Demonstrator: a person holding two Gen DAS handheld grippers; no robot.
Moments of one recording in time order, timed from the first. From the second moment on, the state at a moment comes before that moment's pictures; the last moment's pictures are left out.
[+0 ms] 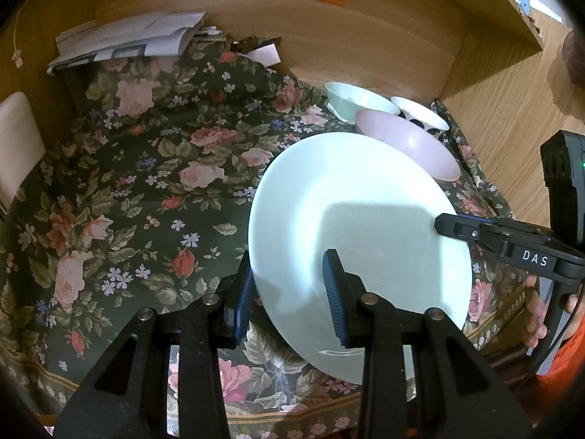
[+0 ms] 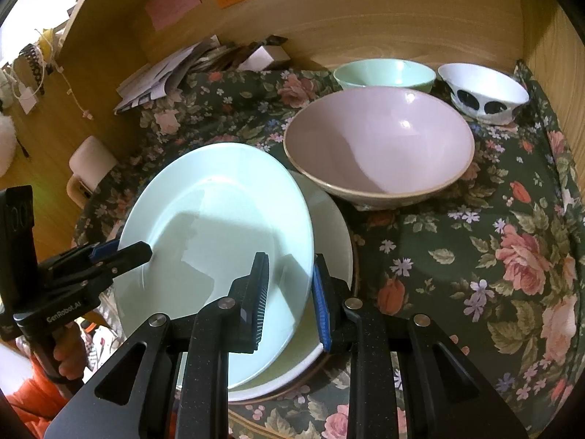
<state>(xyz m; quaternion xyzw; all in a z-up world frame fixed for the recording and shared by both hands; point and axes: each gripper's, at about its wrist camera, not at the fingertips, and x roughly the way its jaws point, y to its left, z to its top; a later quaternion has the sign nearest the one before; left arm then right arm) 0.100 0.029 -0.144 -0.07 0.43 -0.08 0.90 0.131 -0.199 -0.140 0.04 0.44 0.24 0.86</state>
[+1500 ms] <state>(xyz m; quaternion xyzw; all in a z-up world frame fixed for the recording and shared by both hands) 0.106 0.008 -0.125 0.00 0.39 -0.09 0.92 0.113 -0.212 -0.117 0.01 0.37 0.20 0.90</state>
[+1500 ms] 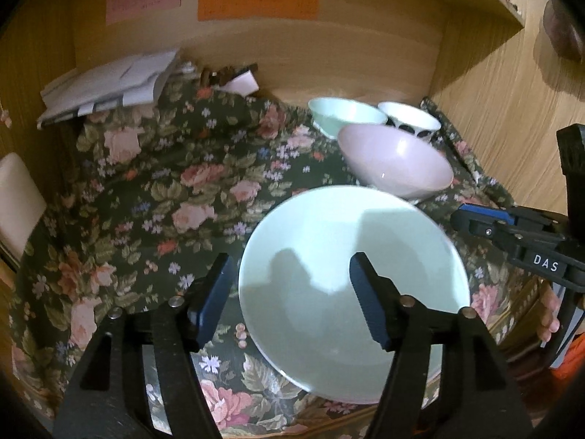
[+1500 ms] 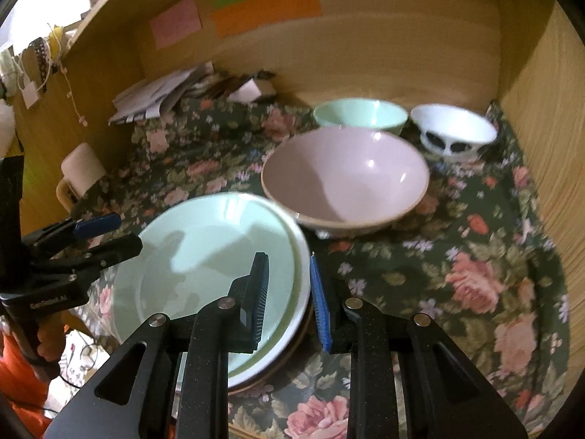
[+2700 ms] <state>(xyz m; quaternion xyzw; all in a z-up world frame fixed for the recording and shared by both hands) 0.236 -0.064 -0.103 0.01 0.36 -0.14 0.92 0.199 -0.271 -0.112 0.03 0.35 0.12 0.93</state>
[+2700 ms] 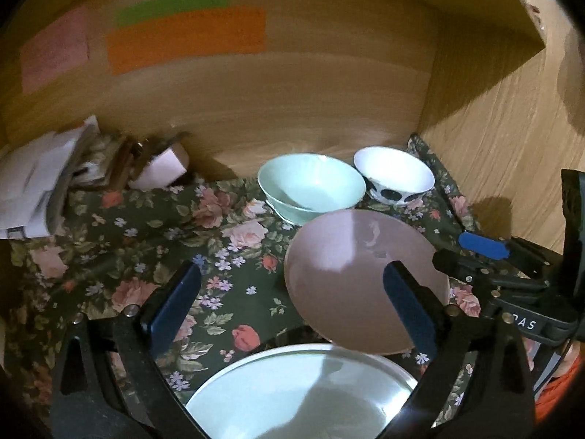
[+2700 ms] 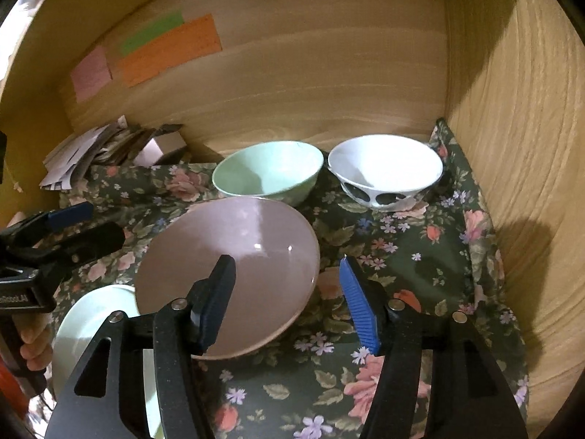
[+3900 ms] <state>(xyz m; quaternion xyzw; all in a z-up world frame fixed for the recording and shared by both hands) 0.288 -0.092 -0.167 0.03 0.50 -0.16 0.85 0.229 -0.273 -0.151 0.07 0.40 0.15 0.90</state>
